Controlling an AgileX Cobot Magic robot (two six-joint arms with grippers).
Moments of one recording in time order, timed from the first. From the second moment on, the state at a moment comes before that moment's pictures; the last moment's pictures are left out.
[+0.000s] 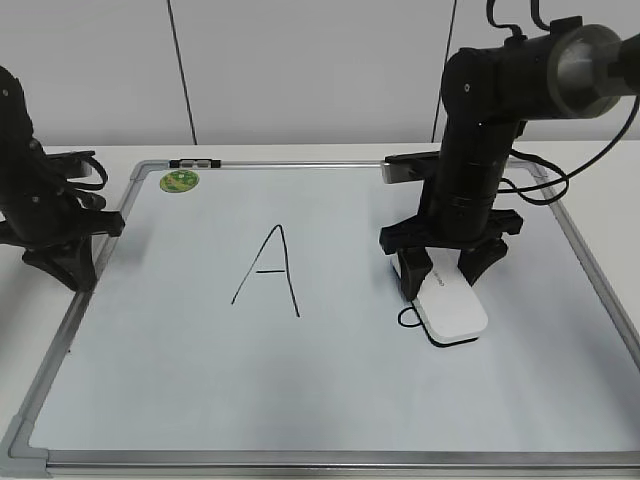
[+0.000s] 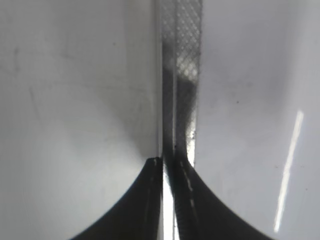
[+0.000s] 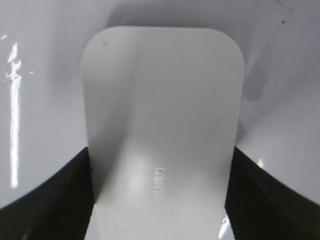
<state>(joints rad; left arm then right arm) -0.07 2.14 -1.47 -0.17 0.96 0.00 0.34 2.16 -1.62 0.10 1.13 0.02</state>
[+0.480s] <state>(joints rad) -0.07 2.14 -1.47 -0.17 0.96 0.00 0.46 2.17 -1.62 0.08 1.13 0.01</state>
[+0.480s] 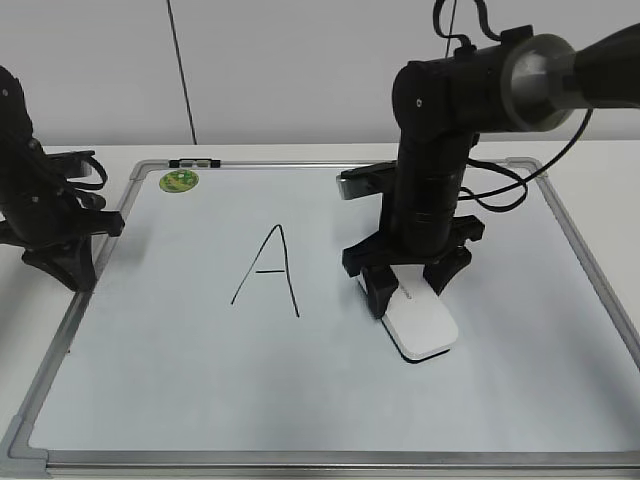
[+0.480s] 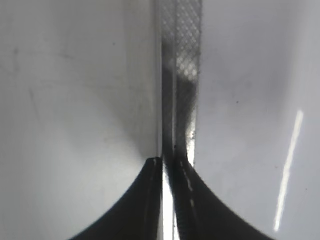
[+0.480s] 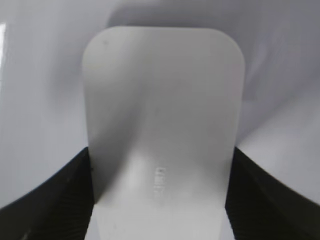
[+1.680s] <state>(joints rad) -0.07 2.14 -1.47 -0.19 0.96 0.00 0.28 2.21 -1.72 0.08 1.20 0.04</state>
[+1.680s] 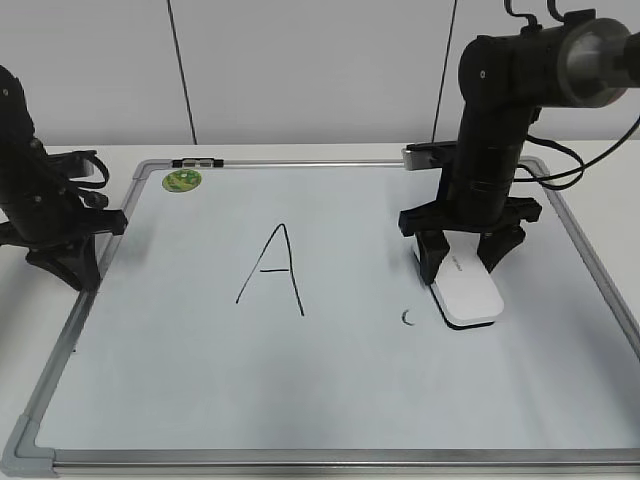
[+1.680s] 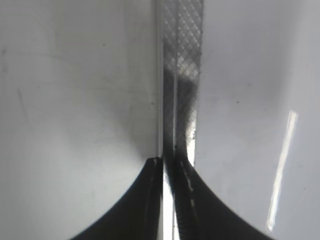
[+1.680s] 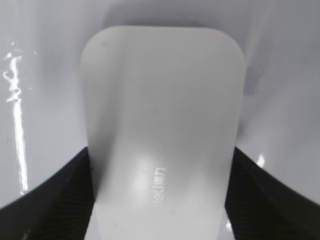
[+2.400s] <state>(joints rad) -0.07 2.14 -1.47 -0.19 0.96 0.00 0.48 2.26 -1.79 0.20 1.22 0.01</state>
